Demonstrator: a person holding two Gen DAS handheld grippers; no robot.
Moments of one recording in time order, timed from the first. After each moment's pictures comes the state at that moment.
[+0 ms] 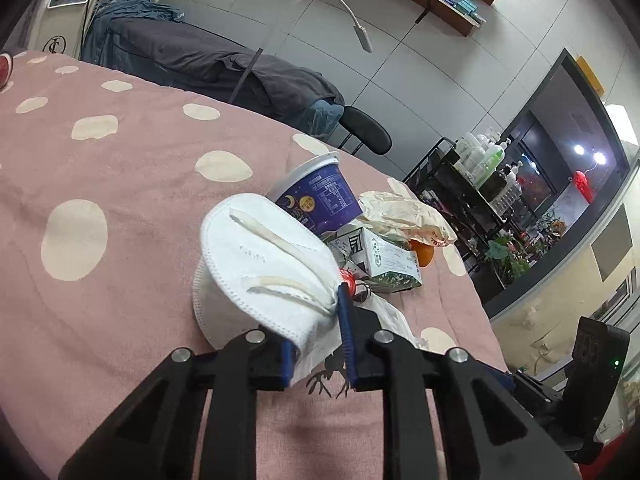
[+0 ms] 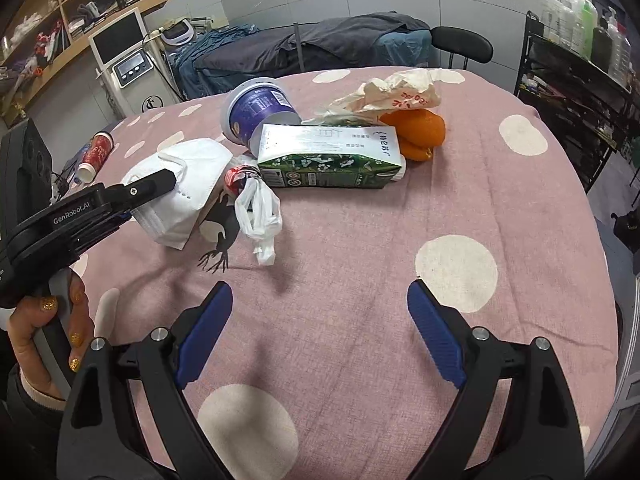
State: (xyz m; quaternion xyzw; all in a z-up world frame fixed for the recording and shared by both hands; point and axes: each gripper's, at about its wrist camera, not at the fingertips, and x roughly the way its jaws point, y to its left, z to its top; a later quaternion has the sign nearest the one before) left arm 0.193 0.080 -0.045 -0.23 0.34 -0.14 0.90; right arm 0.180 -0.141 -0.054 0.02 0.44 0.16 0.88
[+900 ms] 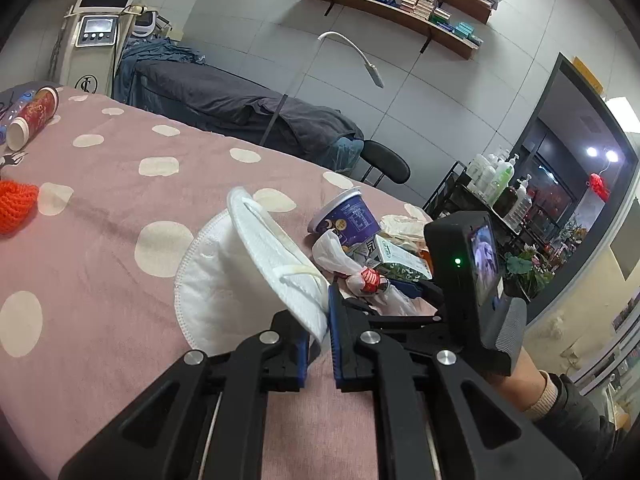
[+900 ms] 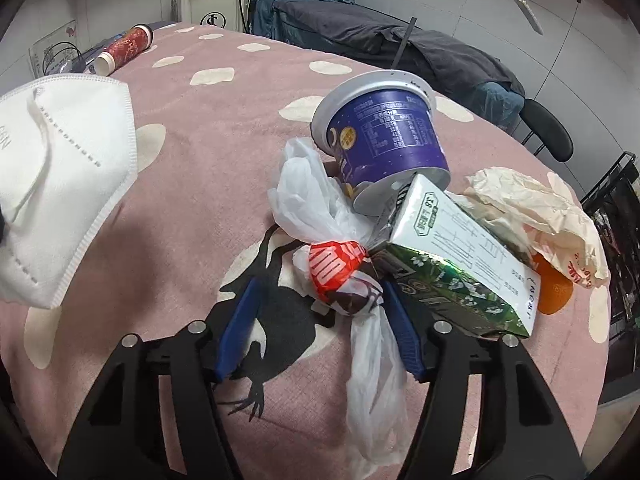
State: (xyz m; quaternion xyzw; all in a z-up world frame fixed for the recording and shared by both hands) left arm 0.125 0.106 -0.020 -0.20 0.29 -0.08 0.93; right arm 0.264 -0.020 -0.080 -0.20 0.43 0.24 0.85
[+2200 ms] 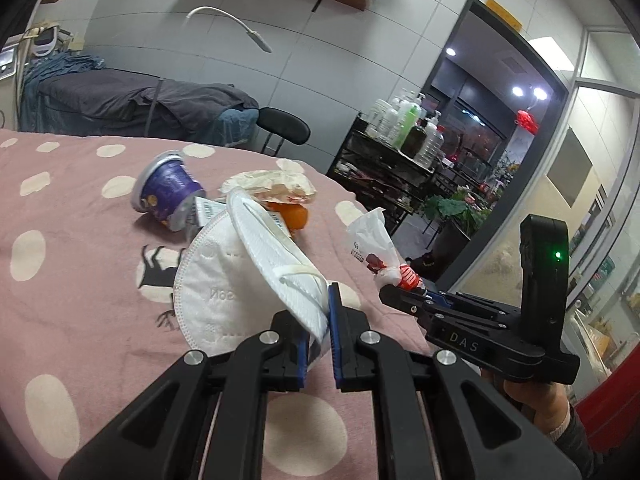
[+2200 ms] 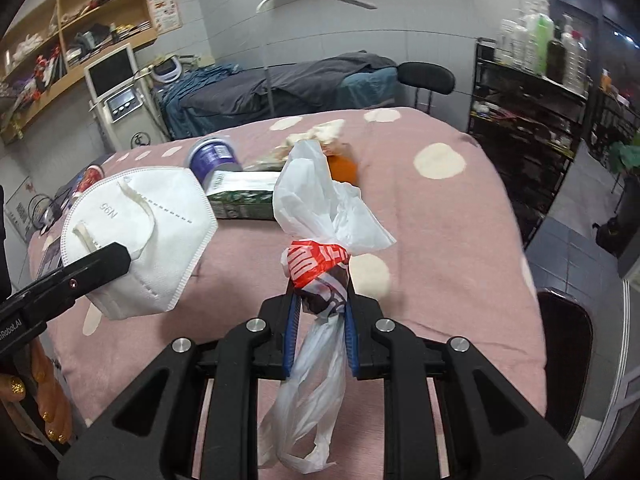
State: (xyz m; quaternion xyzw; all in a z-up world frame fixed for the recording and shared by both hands) left arm 0.117 -0.035 -0.005 -0.13 0.30 -0.25 0.91; right arm 0.147 -0.232 -0.026 0.03 0.37 0.12 0.92
